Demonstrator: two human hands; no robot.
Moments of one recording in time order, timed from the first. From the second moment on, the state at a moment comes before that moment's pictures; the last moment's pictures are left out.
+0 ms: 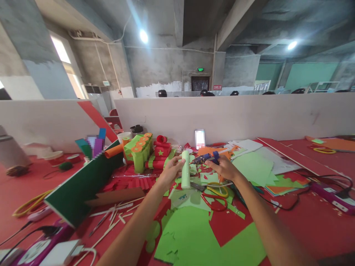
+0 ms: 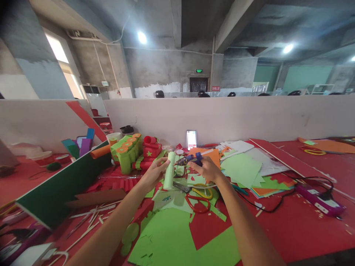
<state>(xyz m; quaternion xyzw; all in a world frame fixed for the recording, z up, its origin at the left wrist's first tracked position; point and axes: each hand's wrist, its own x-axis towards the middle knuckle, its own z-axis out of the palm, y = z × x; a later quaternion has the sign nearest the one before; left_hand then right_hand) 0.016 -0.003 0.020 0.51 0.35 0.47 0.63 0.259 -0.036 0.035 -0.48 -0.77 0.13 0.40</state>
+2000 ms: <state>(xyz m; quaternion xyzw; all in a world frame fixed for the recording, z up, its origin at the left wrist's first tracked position) 0.013 0.006 0.011 0.46 0.35 0.52 0.63 0.282 -0.047 0.029 -0.37 -0.69 0.52 0.35</state>
